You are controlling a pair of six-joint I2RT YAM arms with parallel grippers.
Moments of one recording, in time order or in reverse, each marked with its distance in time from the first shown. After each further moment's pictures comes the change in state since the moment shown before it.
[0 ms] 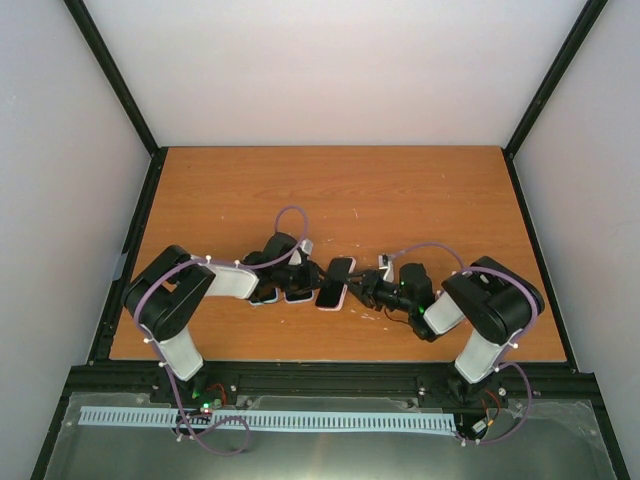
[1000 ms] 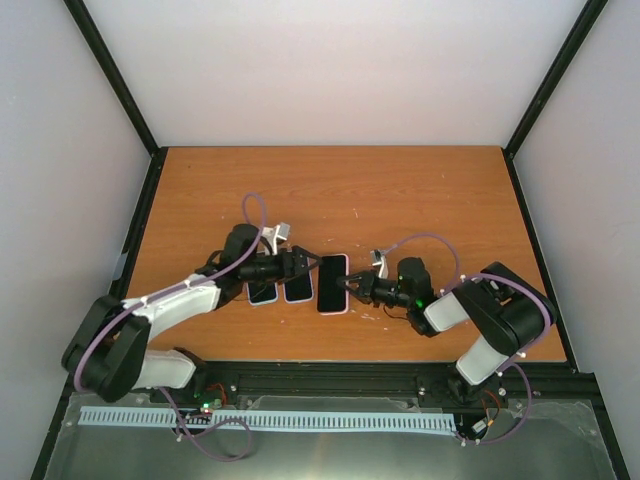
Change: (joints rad) left arm 0.105 -0.387 -0.098 -0.063 0.145 -0.017; right arm 0.007 -0.079 0.052 -0.163 -0.079 -0.151
